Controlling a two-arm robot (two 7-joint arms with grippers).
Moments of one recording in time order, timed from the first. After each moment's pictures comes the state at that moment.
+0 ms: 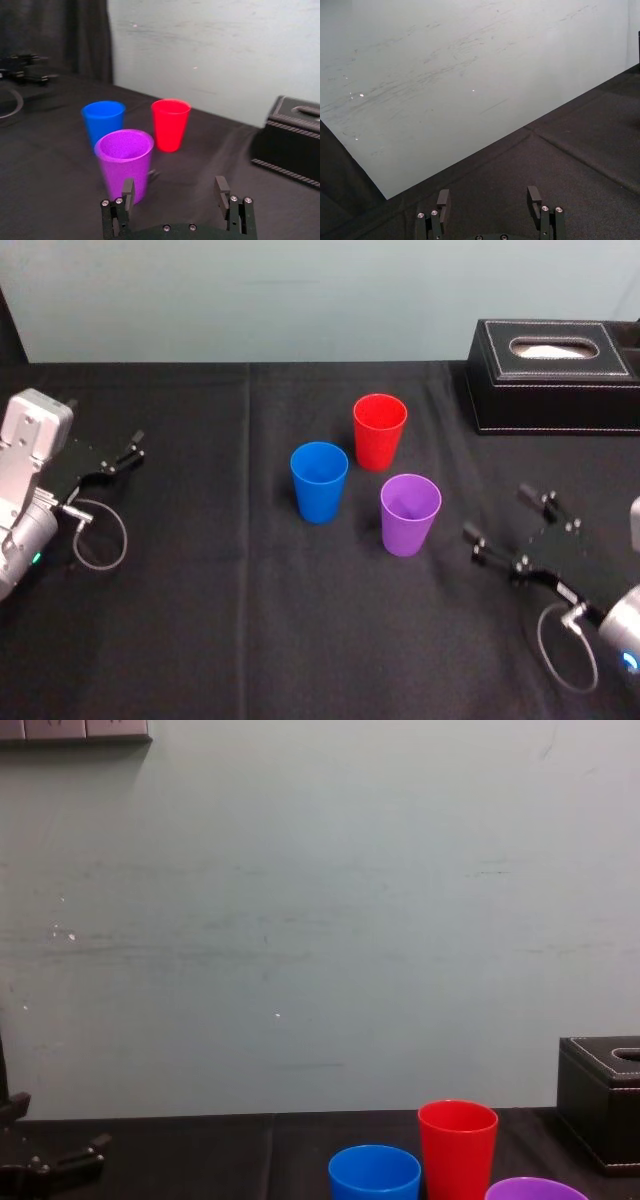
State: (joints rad) left arm -0.20 0.60 0.45 -1.41 -0.25 -0.12 0.03; right arm -0.15 0.72 -0.32 -1.65 0.48 -0.27 0.22
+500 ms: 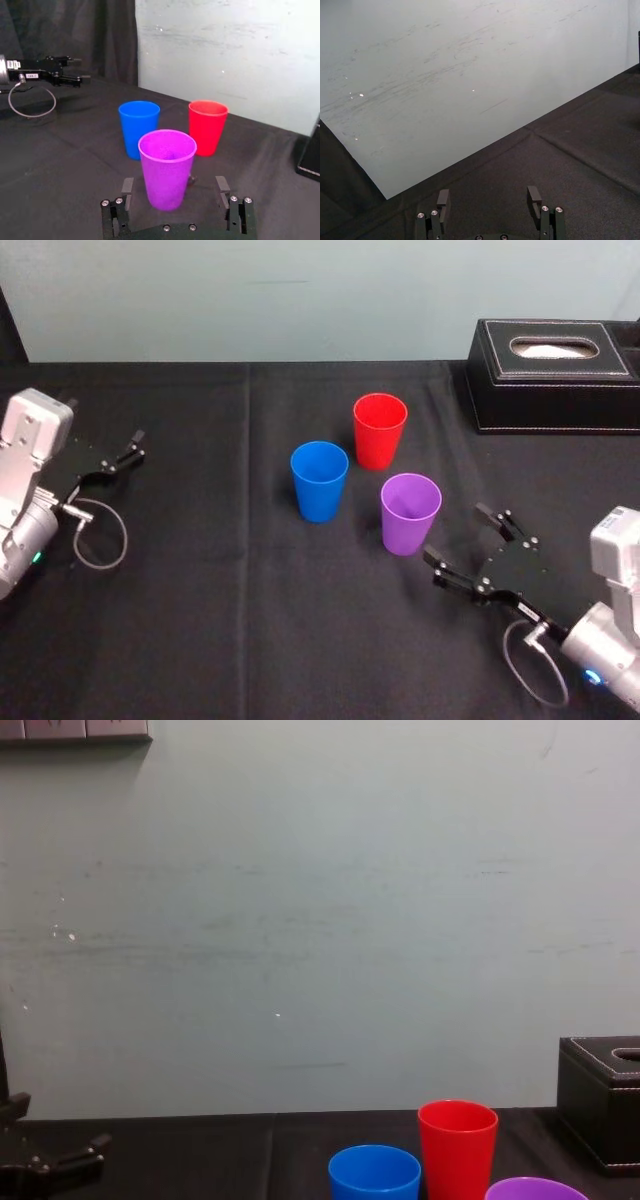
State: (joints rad) left arm -0.20 0.60 0.45 -1.41 -0.25 -0.12 0.03; right arm -0.13 0.65 -0.36 -1.60 0.43 -0.32 0.31
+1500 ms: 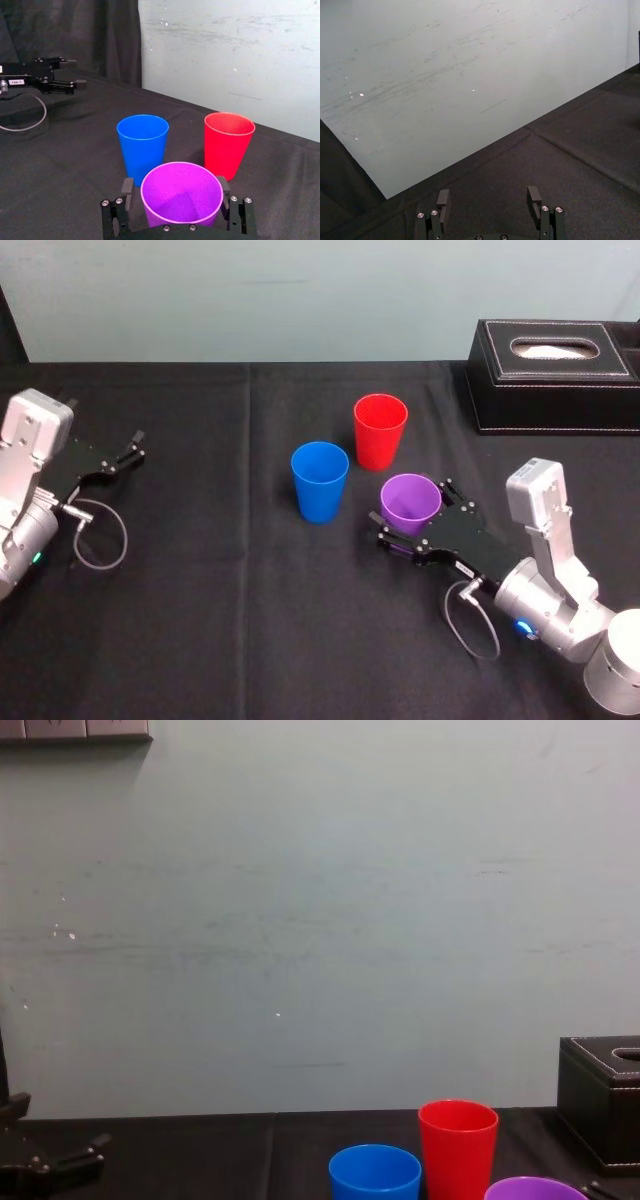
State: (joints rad) left arm -0.20 0.60 0.45 -1.41 -0.25 -0.12 0.03; right arm 0.05 0.47 -0.40 -1.49 0.33 -0.19 0.34
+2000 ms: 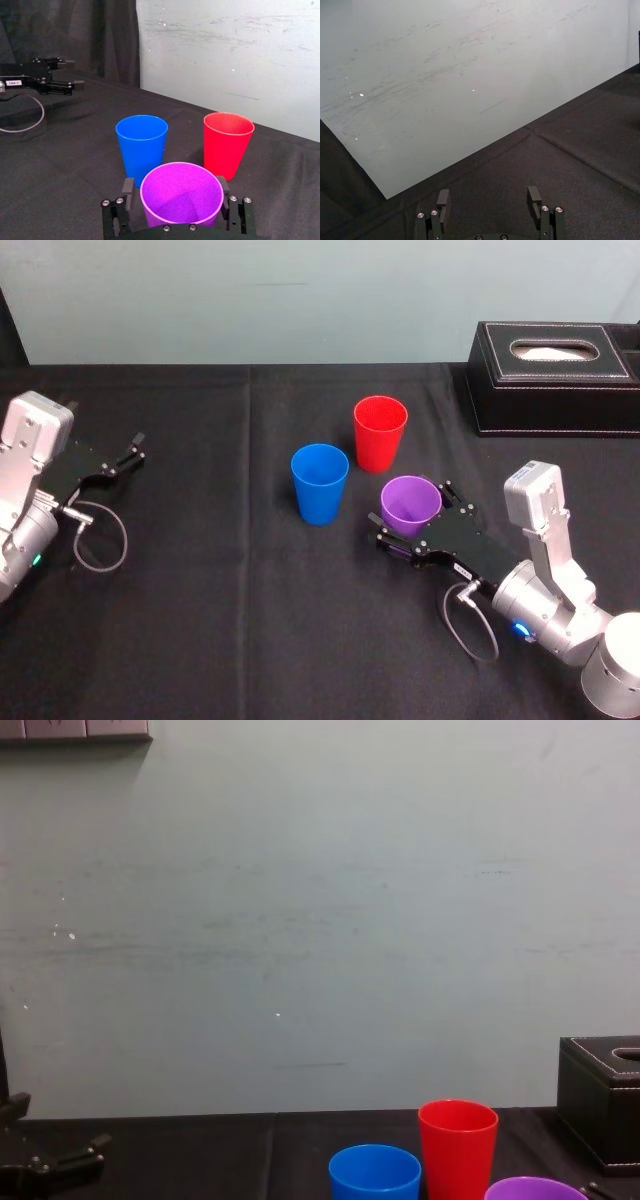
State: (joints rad) left arm -0.20 0.60 0.45 -1.41 -0.25 -0.12 0.03; right arm 0.04 0.45 -0.38 -1.49 0.31 -0.18 0.34
